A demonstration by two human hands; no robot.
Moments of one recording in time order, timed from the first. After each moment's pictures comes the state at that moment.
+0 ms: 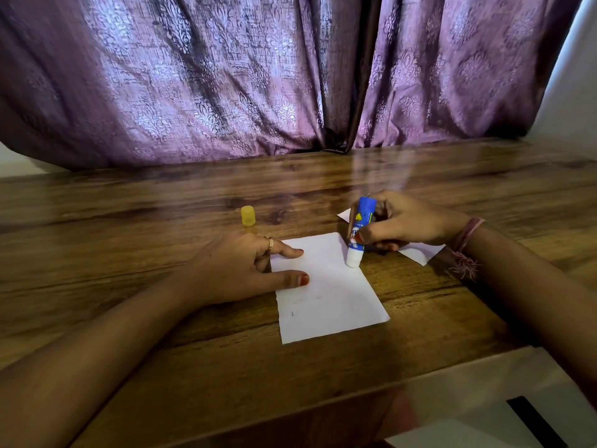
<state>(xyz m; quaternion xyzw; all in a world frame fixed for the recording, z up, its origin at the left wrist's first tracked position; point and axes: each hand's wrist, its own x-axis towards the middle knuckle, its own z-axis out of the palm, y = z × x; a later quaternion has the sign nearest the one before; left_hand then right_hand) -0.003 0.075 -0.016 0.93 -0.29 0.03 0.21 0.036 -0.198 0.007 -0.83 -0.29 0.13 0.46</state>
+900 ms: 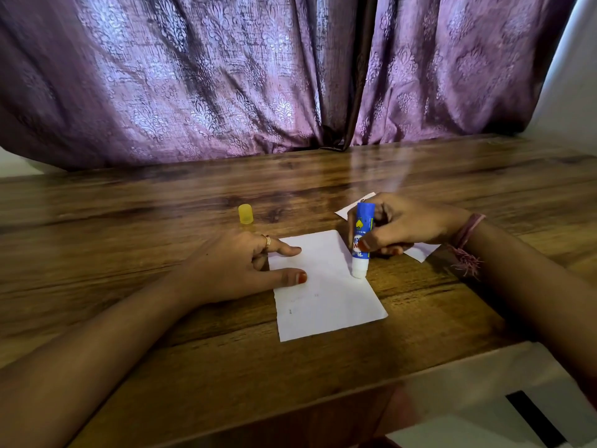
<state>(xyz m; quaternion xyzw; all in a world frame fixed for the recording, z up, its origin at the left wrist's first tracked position) -0.002 0.075 -0.016 0.93 -0.29 0.02 0.22 0.034 -0.198 0.010 -0.83 -0.31 0.18 0.42</state>
